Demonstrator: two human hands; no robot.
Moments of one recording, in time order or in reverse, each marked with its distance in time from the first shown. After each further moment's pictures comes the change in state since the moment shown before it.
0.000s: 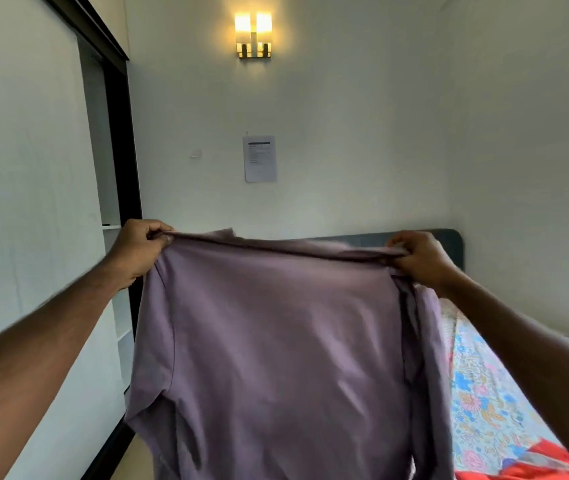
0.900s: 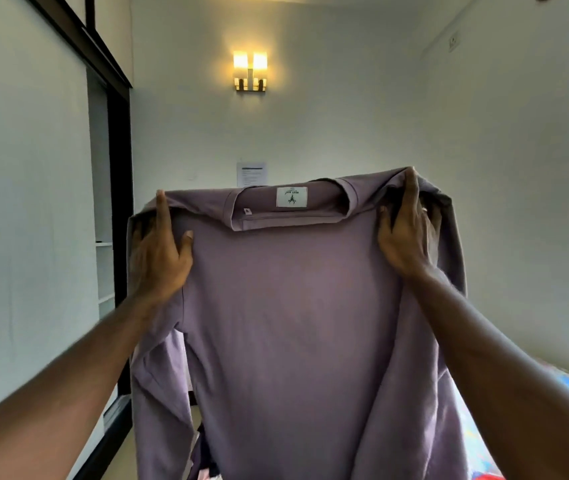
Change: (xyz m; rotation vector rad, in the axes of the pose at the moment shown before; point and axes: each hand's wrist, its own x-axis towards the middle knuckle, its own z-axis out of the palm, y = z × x) left_hand -0.041 0.068 0.005 0.199 0.335 0.233; right_hand -0.008 -0.085 -0.052 -0.220 0.554 -0.296
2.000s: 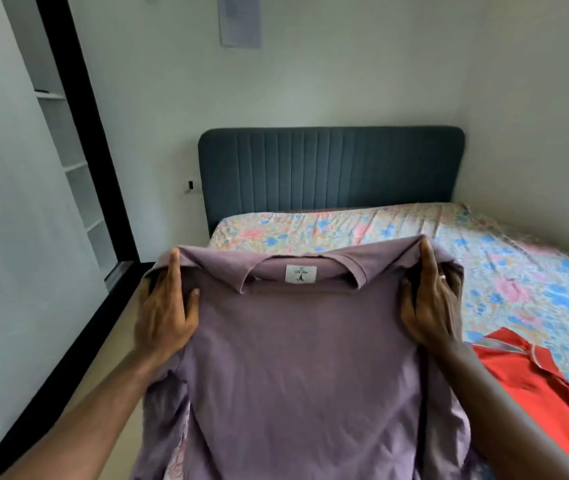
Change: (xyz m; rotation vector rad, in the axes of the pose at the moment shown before) left_hand -0.306 -0.119 0.129 0.154 -0.361 0.070; right_hand -0.311 0.172 0.063 -0.164 -0.359 -0.051
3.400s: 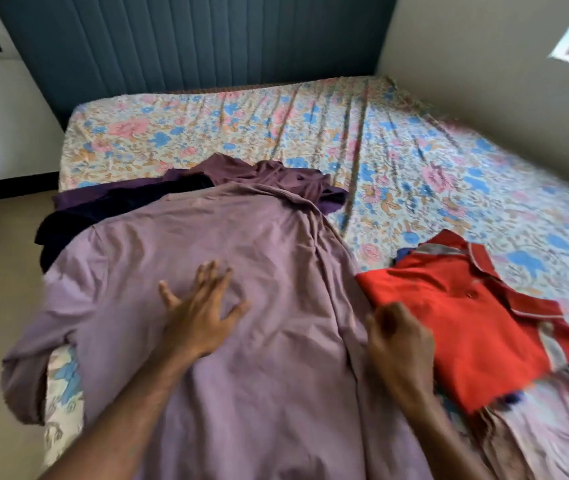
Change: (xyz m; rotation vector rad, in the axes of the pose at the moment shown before) left_hand -0.079 0.127 0.191 -0.126 -1.076 -0.029; right_hand -0.157 0.020 -0.009 -0.137 -0.348 0.780
